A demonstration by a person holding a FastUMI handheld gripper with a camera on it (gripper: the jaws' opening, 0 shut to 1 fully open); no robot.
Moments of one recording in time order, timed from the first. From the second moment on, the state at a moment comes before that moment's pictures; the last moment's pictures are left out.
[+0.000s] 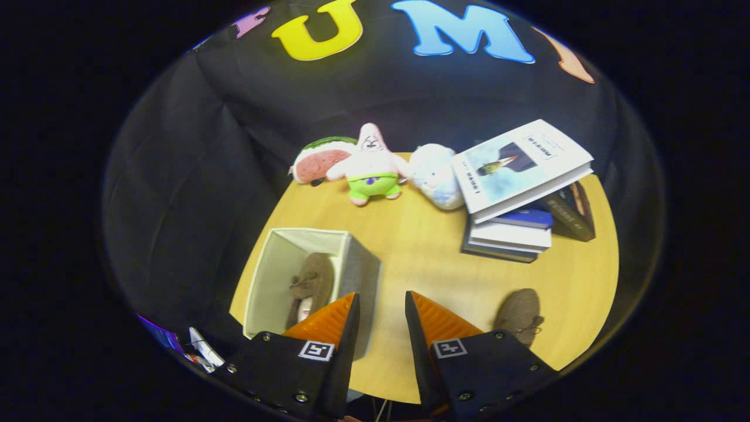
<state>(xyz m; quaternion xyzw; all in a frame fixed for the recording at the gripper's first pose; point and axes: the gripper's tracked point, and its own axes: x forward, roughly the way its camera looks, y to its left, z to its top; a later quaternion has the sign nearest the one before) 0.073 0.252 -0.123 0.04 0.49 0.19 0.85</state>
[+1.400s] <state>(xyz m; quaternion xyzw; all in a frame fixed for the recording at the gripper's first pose) 0.002 0.047 -0.291 0.10 0.64 0.04 0.76</state>
